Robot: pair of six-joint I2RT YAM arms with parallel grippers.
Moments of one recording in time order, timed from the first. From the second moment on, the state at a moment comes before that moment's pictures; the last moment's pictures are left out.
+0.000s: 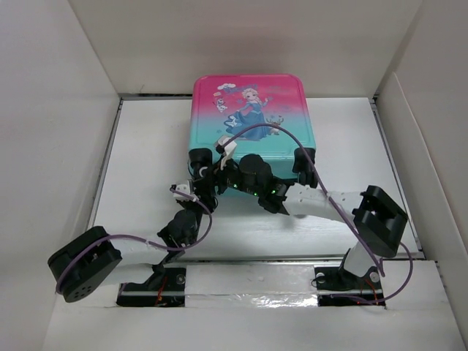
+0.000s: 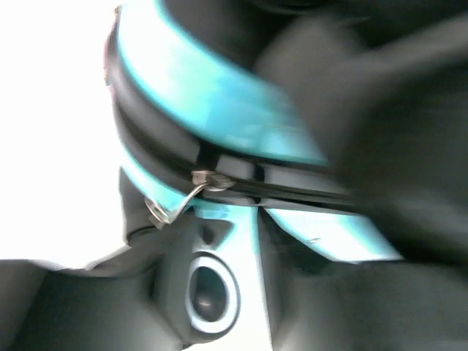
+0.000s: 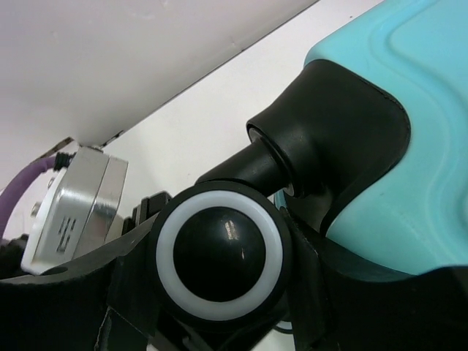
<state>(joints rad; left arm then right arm) -0.91 1.15 0.09 0.99 -0.75 -0.44 1.01 1.64 1.09 0.45 -0.12 0.30</state>
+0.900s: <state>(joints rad) -0.87 1.15 0.12 0.90 -0.72 -0.41 0.94 1.56 1.00 0.48 -0.24 0.30</state>
